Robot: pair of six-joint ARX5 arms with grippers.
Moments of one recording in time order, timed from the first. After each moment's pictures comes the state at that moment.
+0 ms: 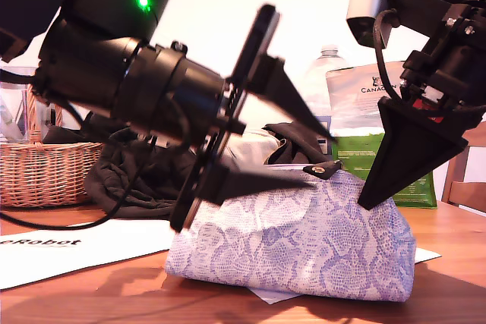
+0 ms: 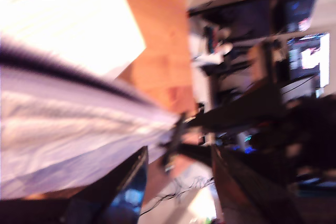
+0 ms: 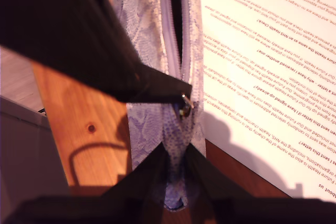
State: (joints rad) left arm -0.85 1.64 0.63 0.59 0.41 -1.21; right arm 0.48 1.32 0.73 -0.48 -0.38 -0.54
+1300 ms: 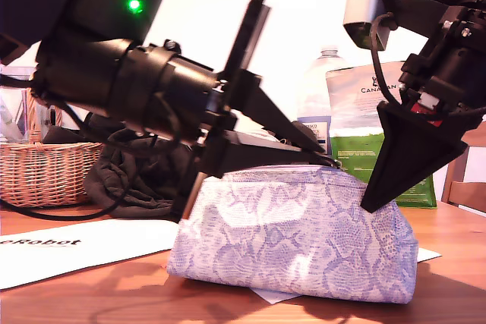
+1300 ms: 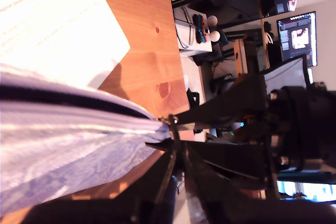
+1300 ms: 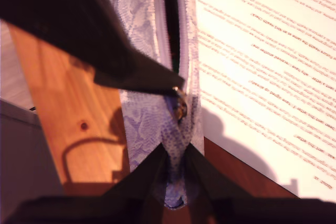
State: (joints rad) left arm -0.77 1.65 0.63 0.64 0.55 -1.15; right arm 0.48 1.32 0.73 -0.48 -0.31 -0.52
